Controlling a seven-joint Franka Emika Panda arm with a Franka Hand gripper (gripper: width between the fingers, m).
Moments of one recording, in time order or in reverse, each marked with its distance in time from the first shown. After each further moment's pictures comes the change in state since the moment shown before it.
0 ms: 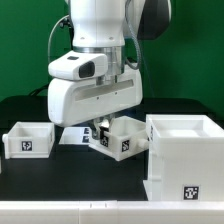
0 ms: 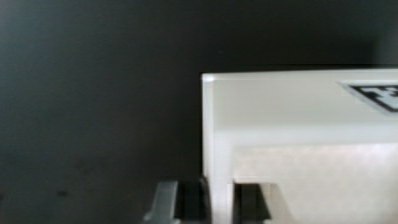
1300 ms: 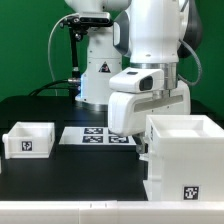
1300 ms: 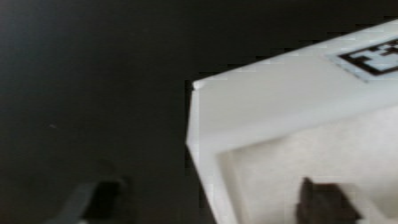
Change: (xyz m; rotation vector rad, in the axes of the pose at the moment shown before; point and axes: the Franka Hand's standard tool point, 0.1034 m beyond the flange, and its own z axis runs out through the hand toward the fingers) arm 0.049 -0.088 0.033 -0.051 0.067 -0.051
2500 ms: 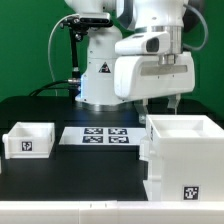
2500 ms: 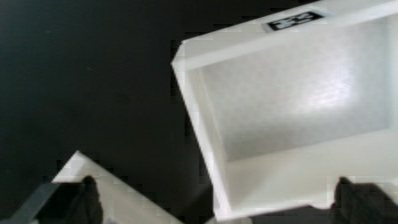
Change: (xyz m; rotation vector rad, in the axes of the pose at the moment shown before) arm 0.007 -0.009 -0.039 -0.027 0.043 -0.017
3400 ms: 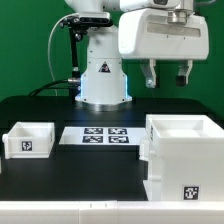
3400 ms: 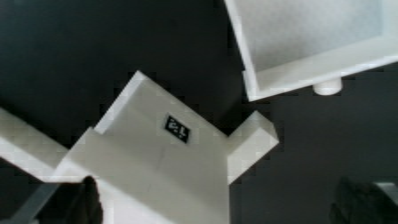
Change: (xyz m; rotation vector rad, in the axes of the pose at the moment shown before) arm 0.036 0.025 -0.087 -0.044 0.034 -0.039
